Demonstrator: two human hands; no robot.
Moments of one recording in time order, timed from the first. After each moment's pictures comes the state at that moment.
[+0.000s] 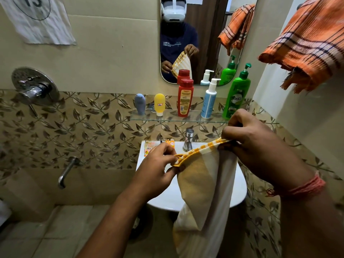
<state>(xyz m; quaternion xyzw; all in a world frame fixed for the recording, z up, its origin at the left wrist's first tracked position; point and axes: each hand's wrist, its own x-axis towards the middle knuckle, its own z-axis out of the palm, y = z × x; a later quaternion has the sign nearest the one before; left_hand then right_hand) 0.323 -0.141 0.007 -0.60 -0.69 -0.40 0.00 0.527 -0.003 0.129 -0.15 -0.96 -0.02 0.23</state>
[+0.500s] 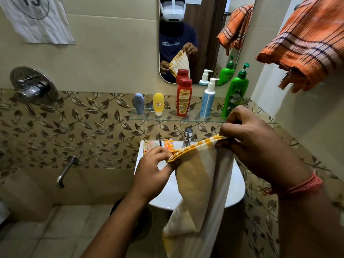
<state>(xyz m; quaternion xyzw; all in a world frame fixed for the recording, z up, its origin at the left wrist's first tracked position) 0.336 -0.143 0.002 -0.49 -0.68 -0.55 -0.04 0.528 -0.009 0.132 -0.16 -0.96 -0.02 0.24</state>
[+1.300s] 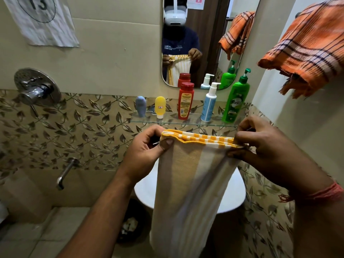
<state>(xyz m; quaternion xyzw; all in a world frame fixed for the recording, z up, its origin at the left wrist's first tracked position) 0.308 -0.148 0.054 -0.50 -0.52 -0.67 -0.19 0.548 0.003 0.135 -0.17 -0.97 0.02 0.19</state>
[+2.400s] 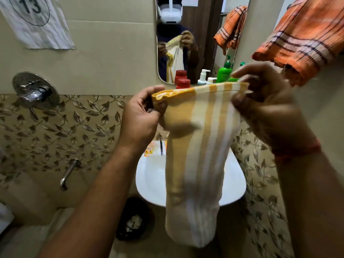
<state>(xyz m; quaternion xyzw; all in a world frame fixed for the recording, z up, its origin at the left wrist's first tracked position) 0.317 -0.132 0.122 -0.40 -0.57 -0.71 -0.08 0.520 0.015 0.166 -0.01 -0.83 0.40 0.39</state>
